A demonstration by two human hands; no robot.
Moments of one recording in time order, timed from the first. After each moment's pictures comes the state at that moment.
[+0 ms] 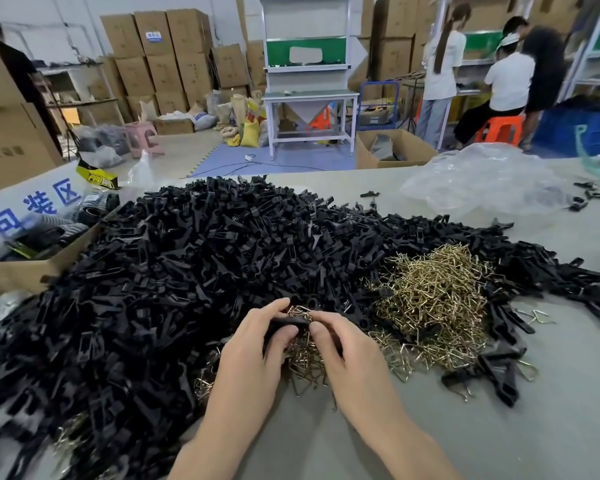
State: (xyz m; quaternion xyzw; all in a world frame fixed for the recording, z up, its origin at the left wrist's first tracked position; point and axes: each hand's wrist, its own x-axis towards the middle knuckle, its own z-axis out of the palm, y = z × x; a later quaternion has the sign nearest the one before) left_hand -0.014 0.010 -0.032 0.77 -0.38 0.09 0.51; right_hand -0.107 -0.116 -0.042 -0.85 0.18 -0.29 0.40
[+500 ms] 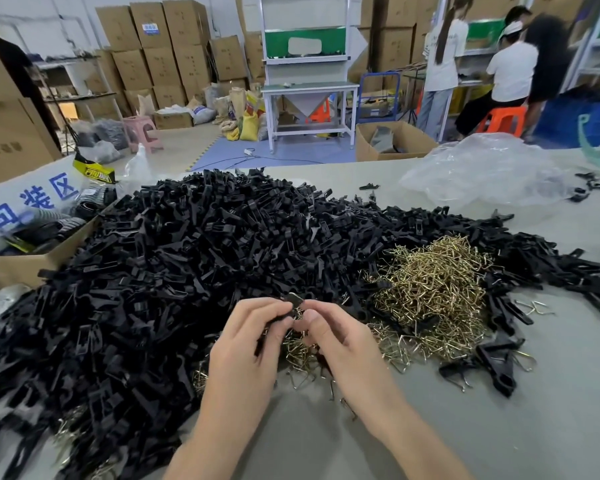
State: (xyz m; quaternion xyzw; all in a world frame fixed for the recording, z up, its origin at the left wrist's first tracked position) left_hand -0.022 0.013 -0.026 0.73 -0.41 0.19 0.51; right_hand -0.111 -0.112 -0.028 -0.72 0.15 -0.23 0.64
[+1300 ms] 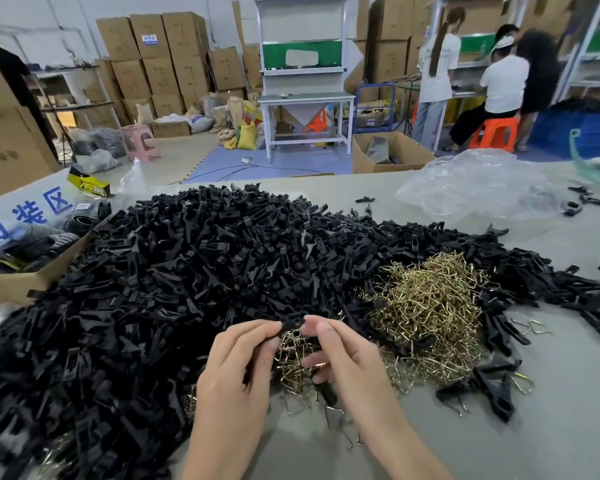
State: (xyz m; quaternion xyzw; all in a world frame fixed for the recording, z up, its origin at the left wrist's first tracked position) left_hand -0.024 0.013 -0.024 0.74 -0.38 0.22 0.51; right_hand -0.109 -0.118 -0.021 -0.67 0.19 -0.23 0.68
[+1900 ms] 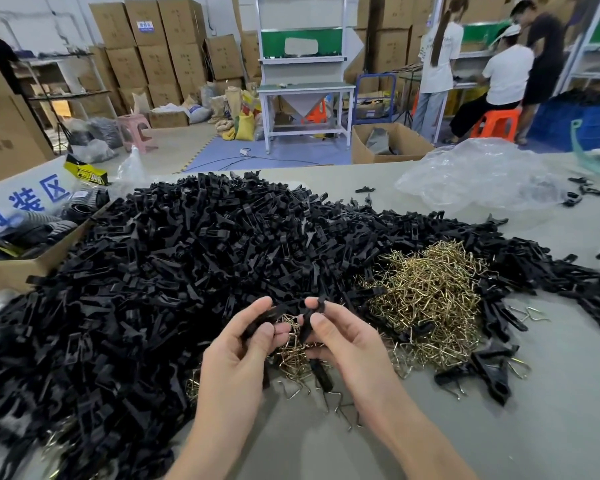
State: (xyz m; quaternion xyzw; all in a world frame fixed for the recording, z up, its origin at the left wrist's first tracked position) left_hand -0.034 0.010 -0.014 0.62 -0.18 -0.12 0.75; right_hand -0.107 -0.121 -0.025 -0.58 0.16 -0.23 0.76
